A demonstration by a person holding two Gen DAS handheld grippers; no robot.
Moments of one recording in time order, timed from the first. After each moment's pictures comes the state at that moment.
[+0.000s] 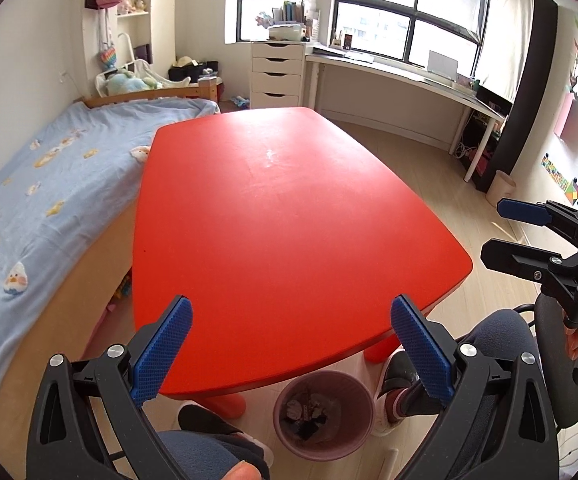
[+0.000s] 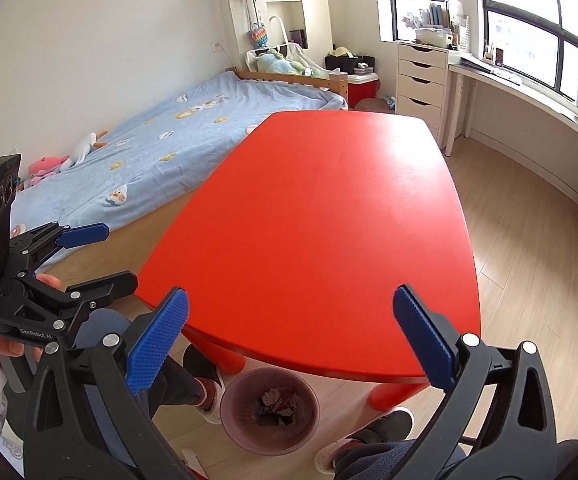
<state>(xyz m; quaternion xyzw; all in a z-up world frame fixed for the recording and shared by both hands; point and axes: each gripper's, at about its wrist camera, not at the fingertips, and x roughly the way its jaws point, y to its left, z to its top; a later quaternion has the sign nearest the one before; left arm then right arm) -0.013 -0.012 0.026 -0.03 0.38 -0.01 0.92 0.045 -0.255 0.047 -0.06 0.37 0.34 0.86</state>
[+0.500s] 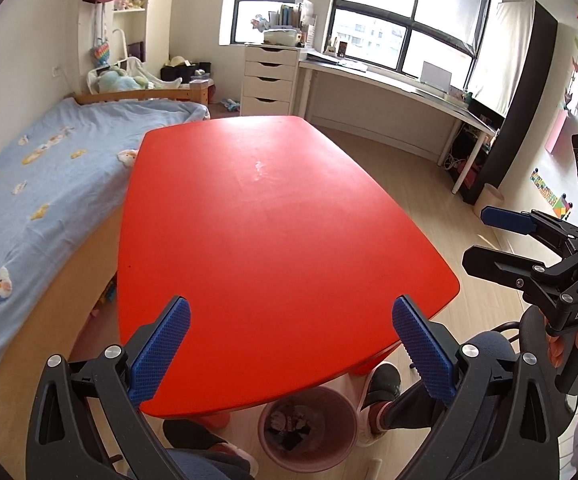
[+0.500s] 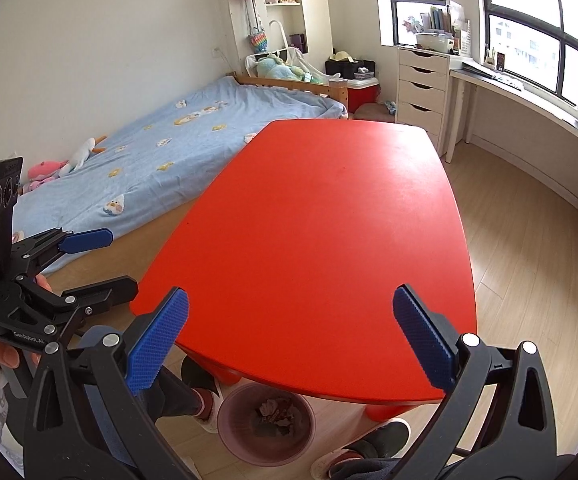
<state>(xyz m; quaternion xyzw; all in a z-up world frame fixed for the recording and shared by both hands) 0.003 -0.006 0.033 -0.06 0.38 -0.03 0.92 0.066 -0.247 0.058 -0.07 0.36 0.34 0.86</state>
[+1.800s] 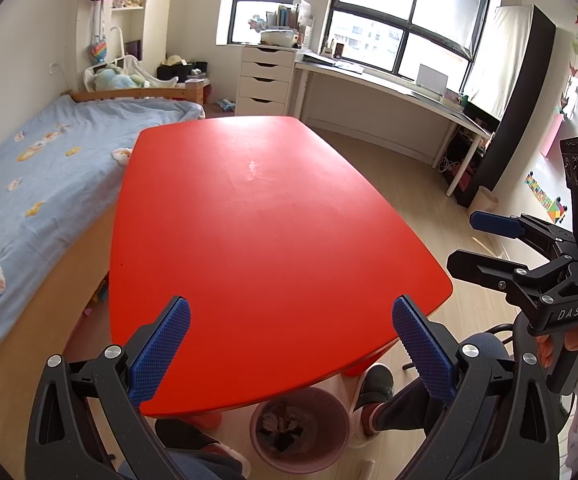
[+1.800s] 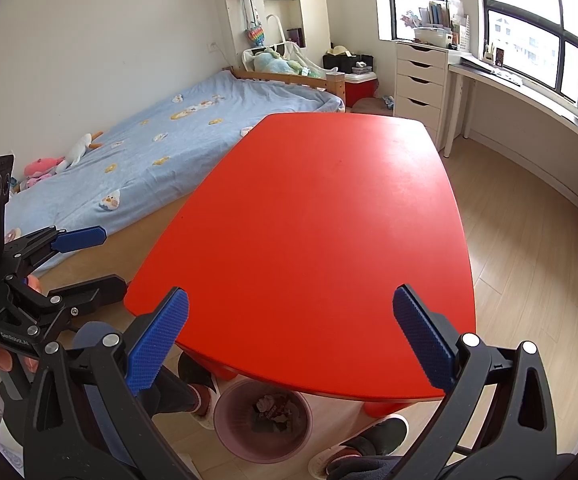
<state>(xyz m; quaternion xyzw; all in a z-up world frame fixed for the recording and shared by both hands) 0.002 -0.004 0.031 -0.07 0.37 -0.04 0.92 0.071 -0.249 0.051 -0.07 0.37 0.34 0.86</state>
